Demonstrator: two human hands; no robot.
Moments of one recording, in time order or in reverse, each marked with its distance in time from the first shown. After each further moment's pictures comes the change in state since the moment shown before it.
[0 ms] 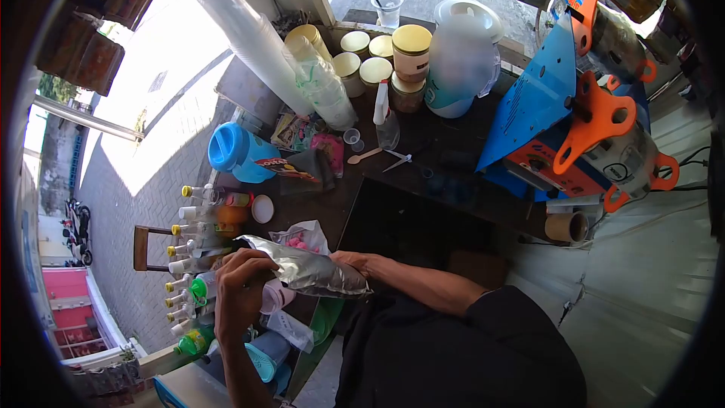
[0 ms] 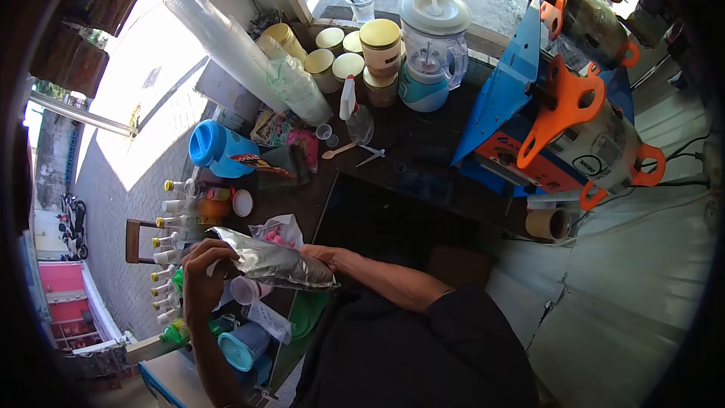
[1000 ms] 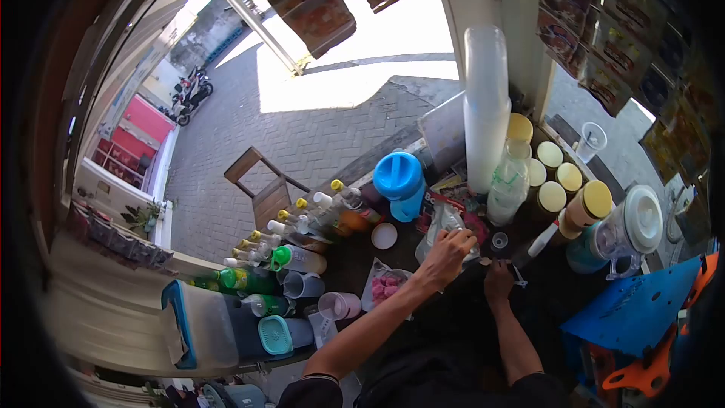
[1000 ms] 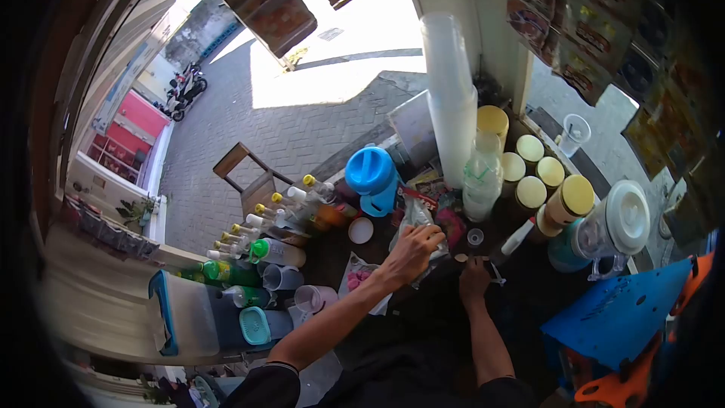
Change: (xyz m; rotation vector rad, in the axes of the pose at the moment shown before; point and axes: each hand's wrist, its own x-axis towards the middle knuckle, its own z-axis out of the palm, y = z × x) left_hand 0.157 -0.077 0.140 0.159 0.166 0.033; right_hand -0.053 -0.176 -0.069 -2.129 1.264 -0.611
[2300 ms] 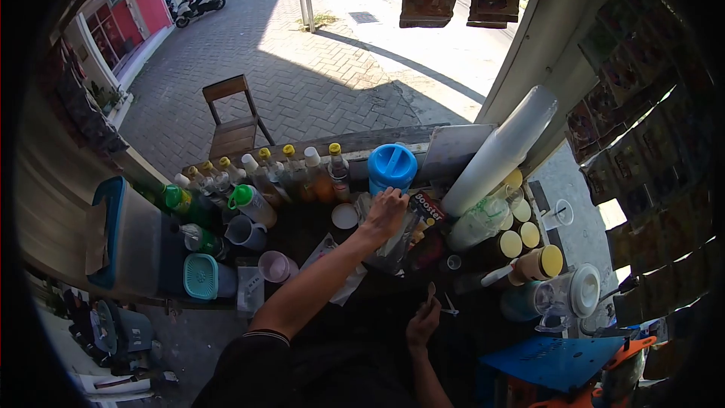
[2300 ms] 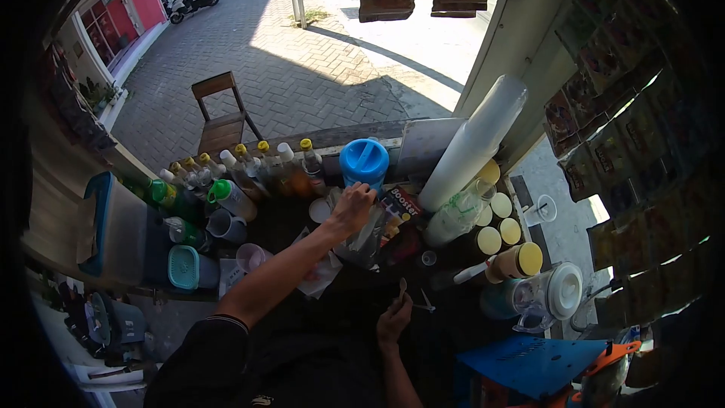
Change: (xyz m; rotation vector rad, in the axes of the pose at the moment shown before) left_hand 0.002 -0.085 -0.029 0.221 0.259 -0.373; right_hand -0.075 -0.072 -0.056 0.500 0.135 0.042
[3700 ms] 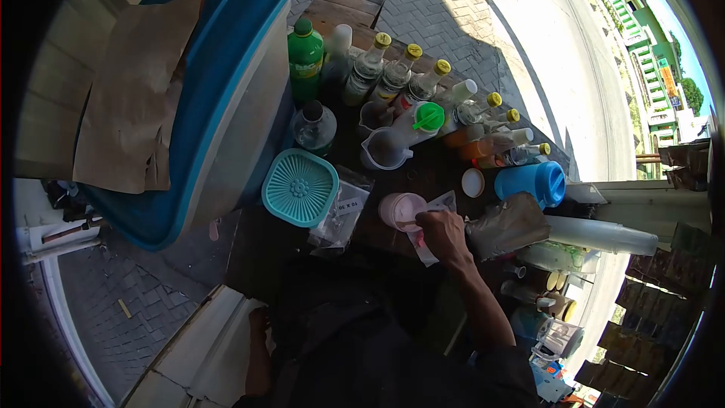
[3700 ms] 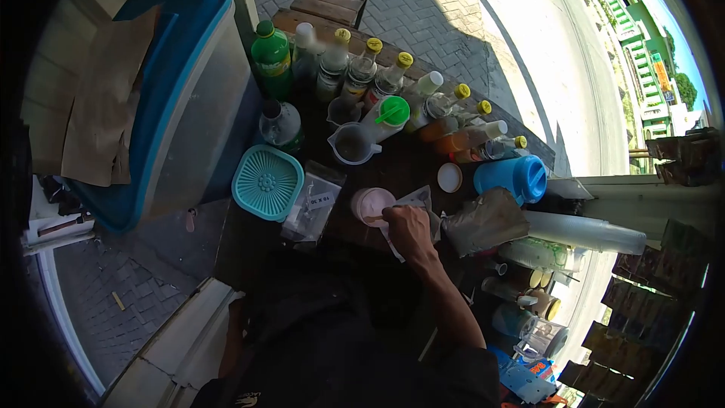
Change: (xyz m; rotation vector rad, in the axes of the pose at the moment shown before) left_hand -0.818 -0.018 0.099 -1.015 0.140 -1.926; right_hand -0.021 -0.225 0.236 -0.602 -1.164 -0.870
